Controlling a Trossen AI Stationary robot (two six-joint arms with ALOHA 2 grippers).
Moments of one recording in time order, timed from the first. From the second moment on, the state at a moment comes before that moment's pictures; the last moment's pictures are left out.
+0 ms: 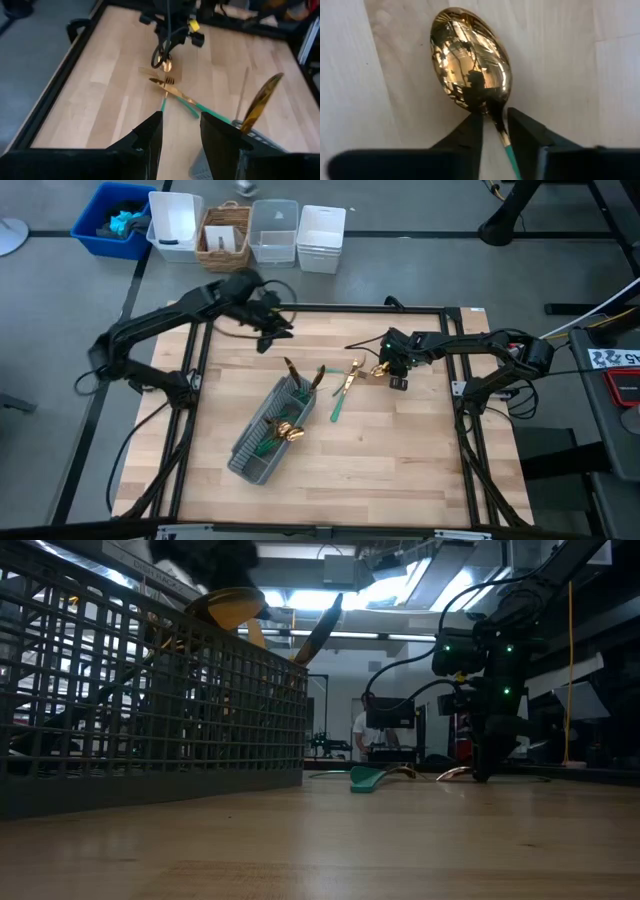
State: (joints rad) left arm 0.58 1.29 1.19 -0.60 0.45 0.20; right arm -0.49 1.51 0.67 -0.46 0.03 -0.35
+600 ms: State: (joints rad) left arm 0.52 0.88 0.74 -0.28 0.41 0.04; right arm -0.49 1.52 0.80 -0.66 0.01 -0.28
